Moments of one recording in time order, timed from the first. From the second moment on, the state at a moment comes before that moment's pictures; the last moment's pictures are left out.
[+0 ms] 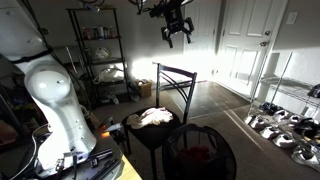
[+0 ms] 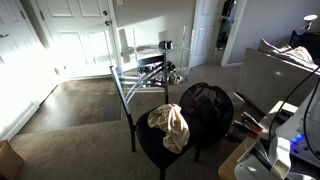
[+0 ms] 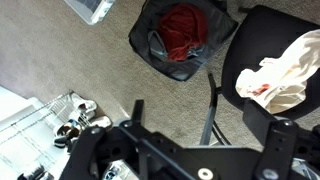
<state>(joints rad) -0.05 -0.24 -0.12 -2.09 -0.28 2.02 -0.41</state>
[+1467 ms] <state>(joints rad) 0.00 -0.07 -0.05 -2.05 -0.30 2.10 -0.37</state>
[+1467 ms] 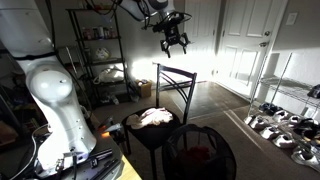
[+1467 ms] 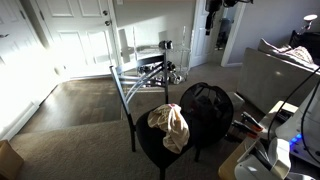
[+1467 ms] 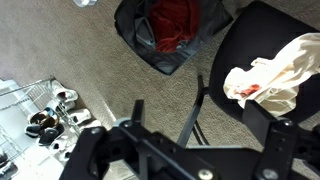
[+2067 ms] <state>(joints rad) 0.06 -0.01 0.06 -2.06 -0.37 2.09 -0.34</state>
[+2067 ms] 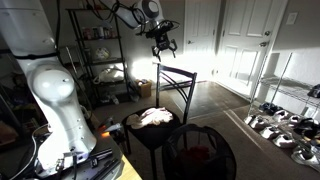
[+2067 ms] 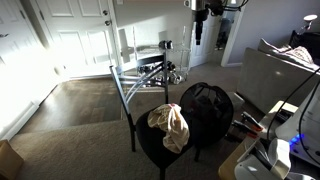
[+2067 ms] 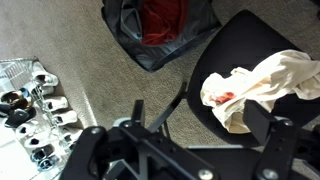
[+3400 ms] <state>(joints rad) 0.04 0.36 0.15 -1.99 -0.12 2.23 -0.57</state>
